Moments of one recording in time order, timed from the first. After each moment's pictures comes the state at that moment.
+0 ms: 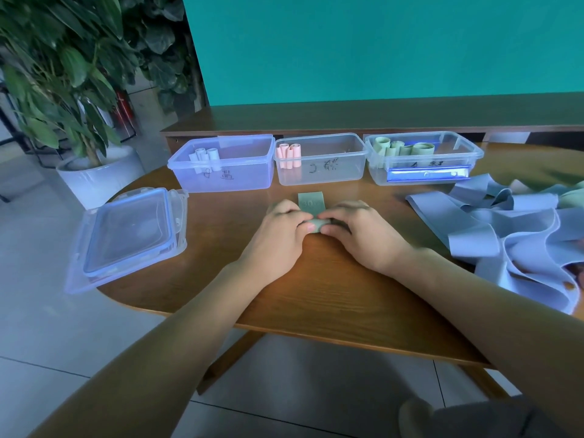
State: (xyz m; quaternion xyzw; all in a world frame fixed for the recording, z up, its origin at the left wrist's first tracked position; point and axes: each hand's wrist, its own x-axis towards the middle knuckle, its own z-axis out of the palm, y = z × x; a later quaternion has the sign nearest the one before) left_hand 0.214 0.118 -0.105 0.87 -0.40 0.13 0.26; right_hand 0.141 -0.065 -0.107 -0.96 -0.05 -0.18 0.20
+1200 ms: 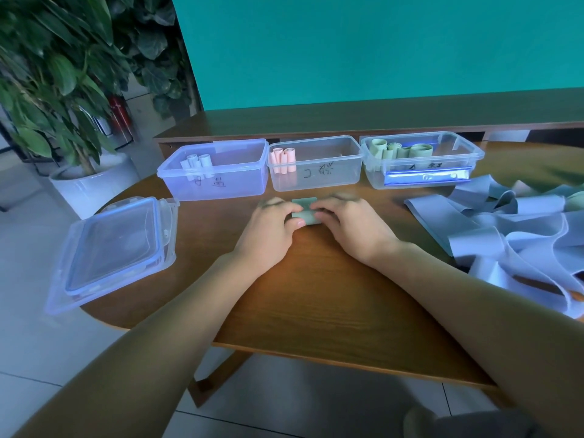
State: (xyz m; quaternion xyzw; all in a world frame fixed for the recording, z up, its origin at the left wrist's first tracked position) left_hand 0.252 0.103 -0.104 0.88 -0.36 0.12 0.29; right_hand 0.170 -0.070 -0.104 -0.95 -0.01 -0.21 0.22
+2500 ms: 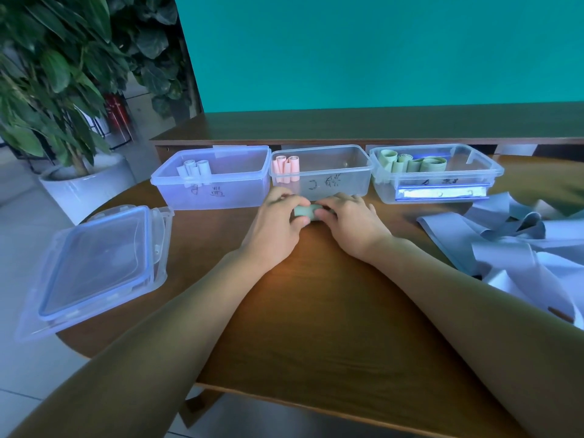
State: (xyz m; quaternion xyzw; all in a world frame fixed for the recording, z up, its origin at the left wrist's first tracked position) left_hand 0.292 0.080 -0.103 0.86 -0.37 0.14 0.31; right_hand 0.221 -0.081 -0.099 -0.97 0.08 -0.15 0.20
